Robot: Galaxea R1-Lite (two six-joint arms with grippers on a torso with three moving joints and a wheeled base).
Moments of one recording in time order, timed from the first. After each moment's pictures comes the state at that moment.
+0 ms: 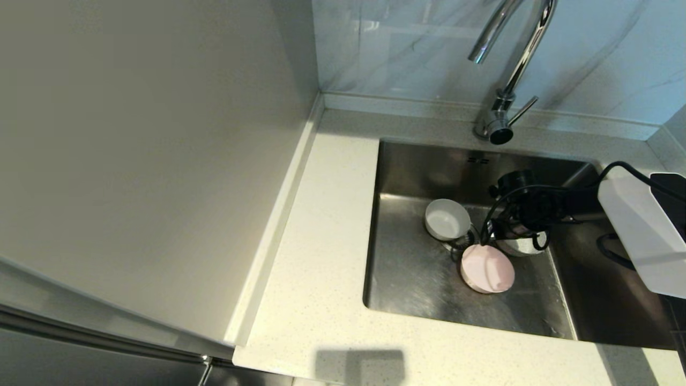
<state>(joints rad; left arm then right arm) 0.00 0.00 0.00 0.00 0.02 -0.02 -0.01 2.47 -1.87 0.21 -0.22 -0.01</state>
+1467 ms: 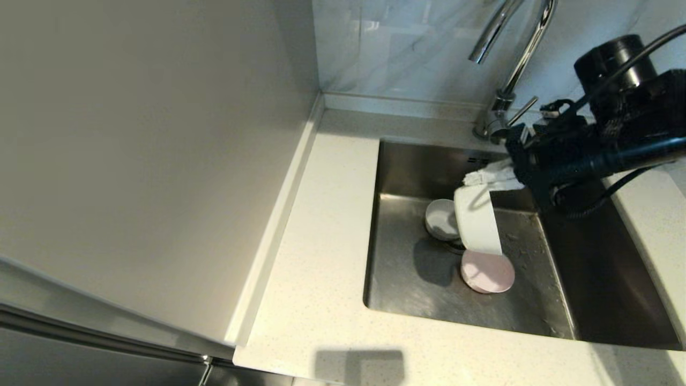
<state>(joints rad) 0.00 0.00 0.00 0.00 0.02 -0.02 0.23 1.78 -1.75 0.64 0.50 0.98</state>
